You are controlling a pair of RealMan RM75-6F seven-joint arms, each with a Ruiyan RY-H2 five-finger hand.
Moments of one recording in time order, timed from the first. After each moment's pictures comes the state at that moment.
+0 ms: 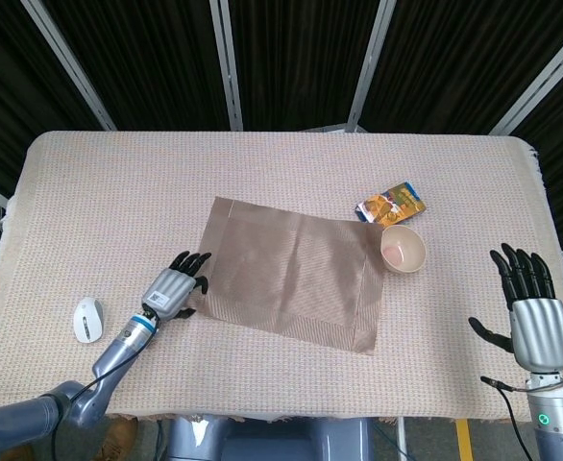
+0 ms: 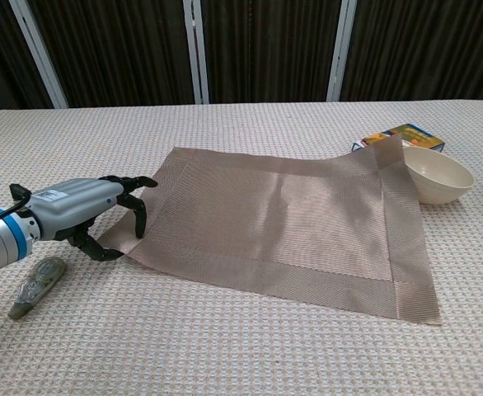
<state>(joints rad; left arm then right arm) -0.62 -1.68 -0.07 -1.22 1.37 0.94 0.17 0.13 -1.18 0.12 -1.64 -1.55 1.59 -0.08</state>
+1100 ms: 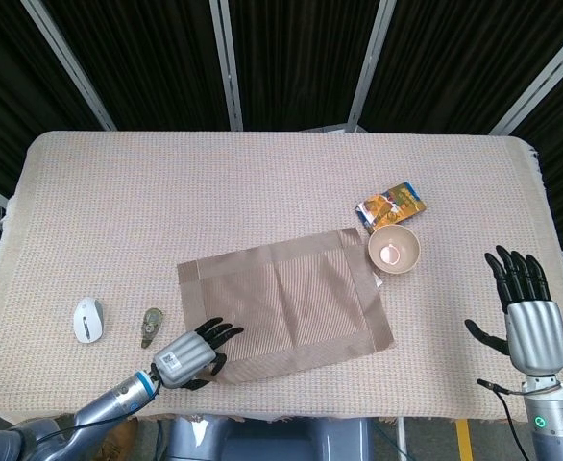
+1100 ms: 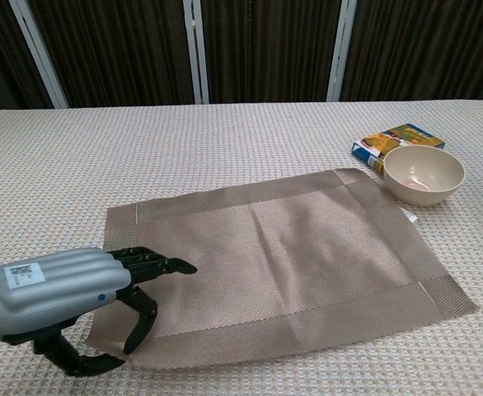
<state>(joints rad) -0.61 -1.49 0.18 -1.60 1.64 0.97 0.15 0.13 -1.19 0.12 -1.64 -1.58 1.60 -0.10</state>
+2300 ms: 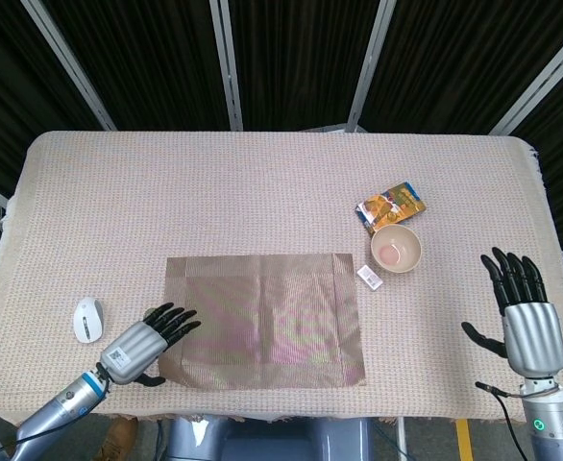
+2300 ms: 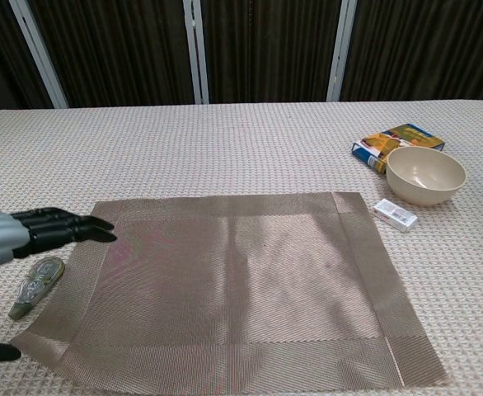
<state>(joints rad) -0.50 -1.29 0.21 -1.65 1.69 1.14 0.12 0.12 -1.18 0.11 -1.66 -1.59 1.59 -0.10</state>
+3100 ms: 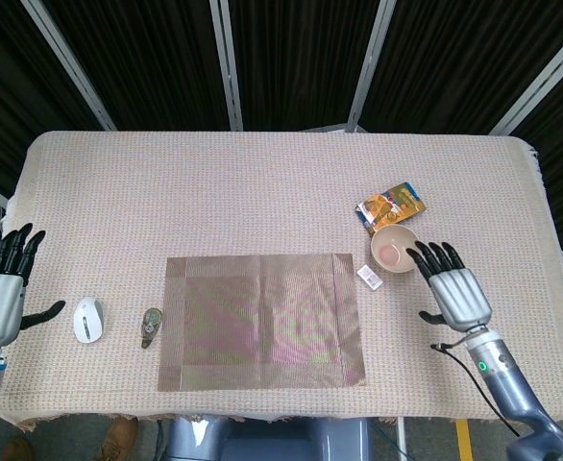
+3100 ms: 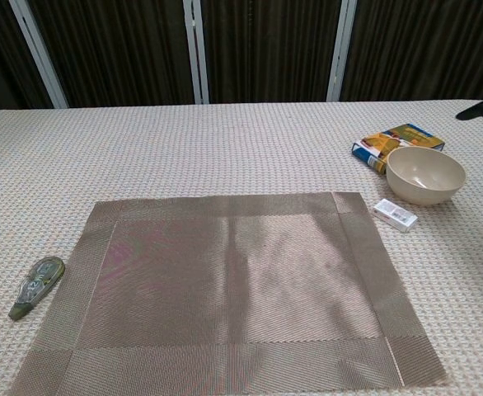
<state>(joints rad) -0.25 -1.13 -0.05 -1.75 1.38 1.54 0.24 0.40 -1.25 0.15 -1.56 -1.41 1.08 -0.24</state>
